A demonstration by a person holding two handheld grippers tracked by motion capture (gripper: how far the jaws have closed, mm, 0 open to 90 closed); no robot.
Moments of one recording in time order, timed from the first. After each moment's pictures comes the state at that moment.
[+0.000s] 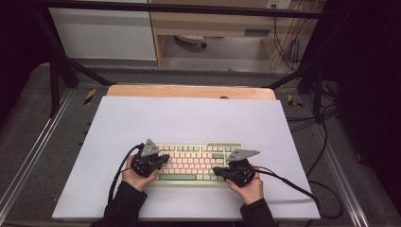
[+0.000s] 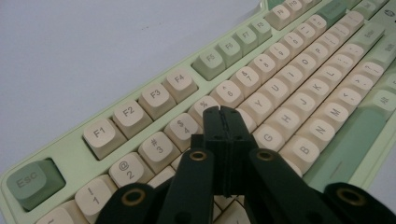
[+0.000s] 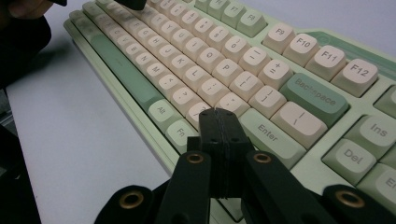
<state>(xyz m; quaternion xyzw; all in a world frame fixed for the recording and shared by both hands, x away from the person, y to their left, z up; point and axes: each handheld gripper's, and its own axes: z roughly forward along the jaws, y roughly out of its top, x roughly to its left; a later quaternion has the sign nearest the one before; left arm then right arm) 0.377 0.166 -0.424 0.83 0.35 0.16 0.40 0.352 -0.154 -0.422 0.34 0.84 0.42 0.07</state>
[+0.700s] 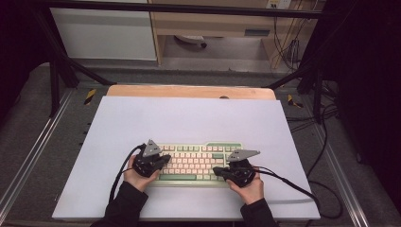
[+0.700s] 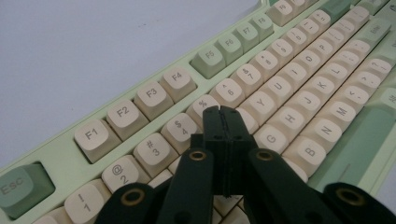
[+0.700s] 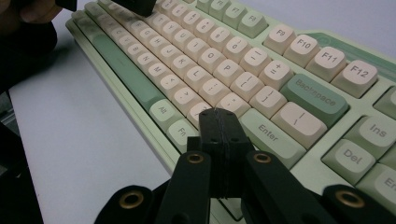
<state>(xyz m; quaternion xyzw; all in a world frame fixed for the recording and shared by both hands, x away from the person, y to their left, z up) 0.379 0.163 -0.430 0.83 0.35 0.16 0.39 0.351 -0.154 -0.421 0.34 0.84 0.42 0.07</state>
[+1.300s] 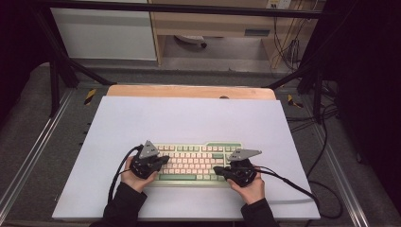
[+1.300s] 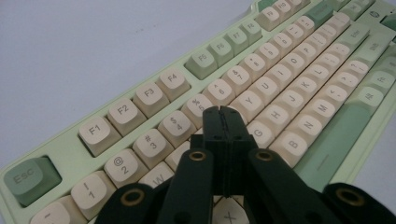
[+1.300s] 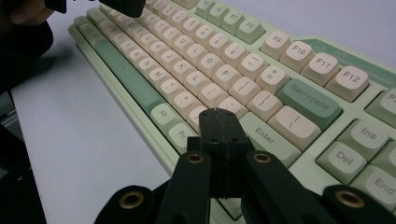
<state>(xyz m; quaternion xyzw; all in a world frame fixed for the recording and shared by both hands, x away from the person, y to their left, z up) 0.370 0.170 -0.422 0.83 0.34 0.16 0.40 0.350 -0.156 -0.417 0.34 0.83 0.43 0.07</state>
